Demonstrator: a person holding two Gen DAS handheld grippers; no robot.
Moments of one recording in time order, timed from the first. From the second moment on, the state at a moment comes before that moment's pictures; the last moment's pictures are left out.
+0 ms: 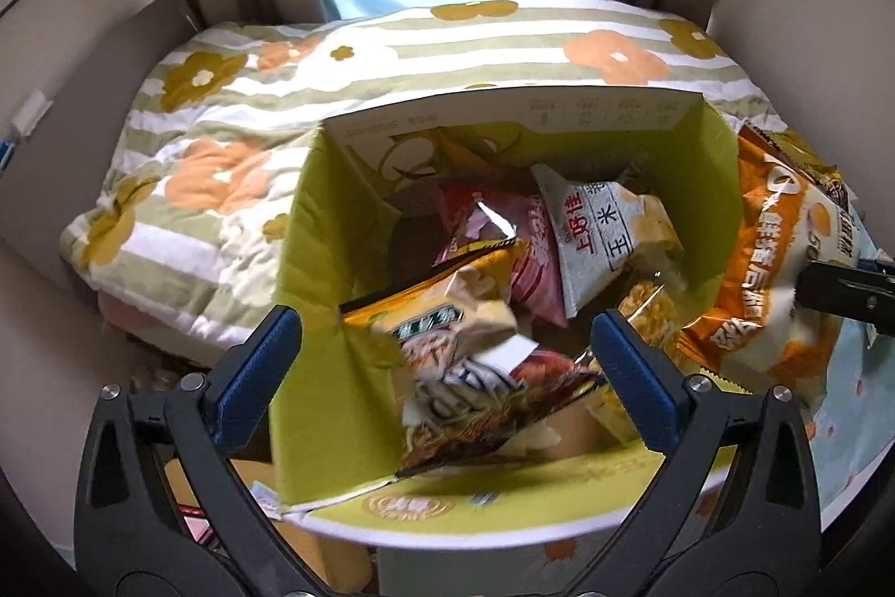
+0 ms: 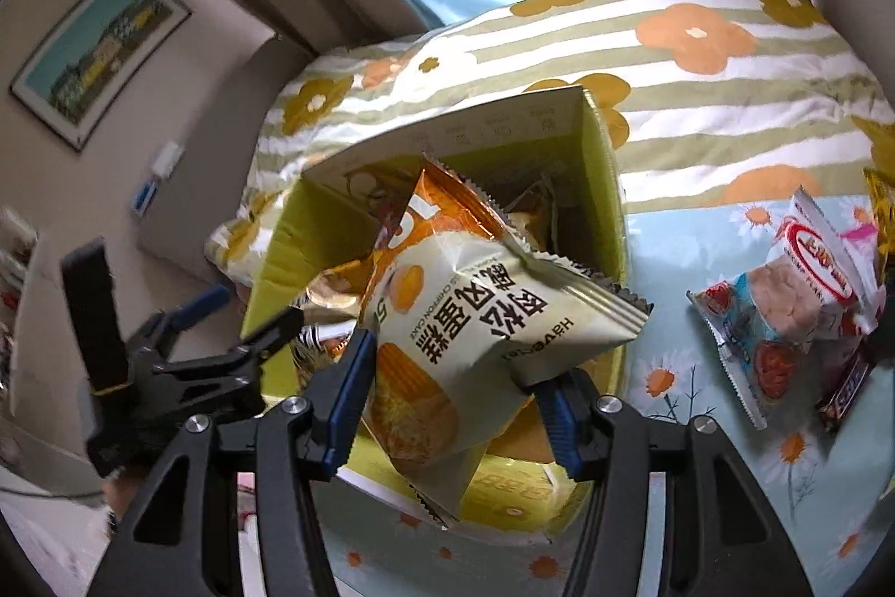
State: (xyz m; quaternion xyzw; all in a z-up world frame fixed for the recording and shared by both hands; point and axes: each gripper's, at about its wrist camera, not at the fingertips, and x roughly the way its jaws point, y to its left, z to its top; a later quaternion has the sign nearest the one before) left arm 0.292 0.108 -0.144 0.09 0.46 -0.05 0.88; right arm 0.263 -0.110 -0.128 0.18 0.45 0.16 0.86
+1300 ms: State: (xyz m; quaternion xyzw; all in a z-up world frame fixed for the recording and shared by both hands) left arm 0.256 0.090 -0.120 0.06 0.46 -0.07 0.88; right arm 0.229 -0.115 -0.112 0.11 0.46 0.15 0.87
